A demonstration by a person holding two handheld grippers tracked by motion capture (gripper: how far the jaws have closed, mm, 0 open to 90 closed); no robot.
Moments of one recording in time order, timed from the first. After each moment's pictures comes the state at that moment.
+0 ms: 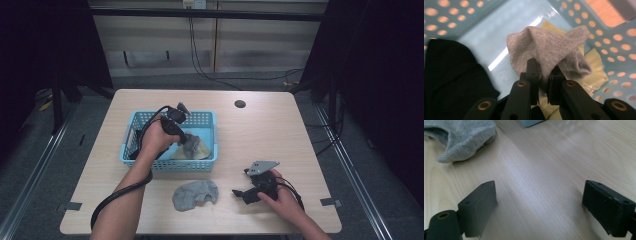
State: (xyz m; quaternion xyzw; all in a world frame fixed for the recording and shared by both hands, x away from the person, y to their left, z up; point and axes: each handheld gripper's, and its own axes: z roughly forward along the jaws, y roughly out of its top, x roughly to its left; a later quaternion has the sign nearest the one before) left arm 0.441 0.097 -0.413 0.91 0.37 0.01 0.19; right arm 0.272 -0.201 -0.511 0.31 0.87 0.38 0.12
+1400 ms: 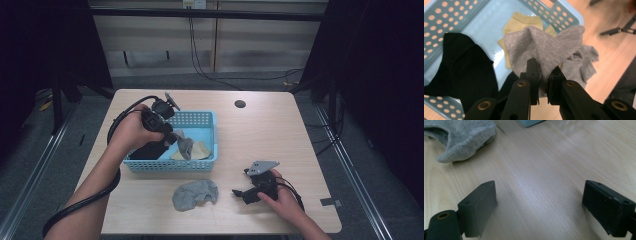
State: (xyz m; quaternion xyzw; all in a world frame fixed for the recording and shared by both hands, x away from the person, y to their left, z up) left arm 0.388 0.122 -0.325 0.94 0.28 -0.02 0.18; right arm 0.272 -0.201 -0.511 0.31 0.87 0.38 0.12
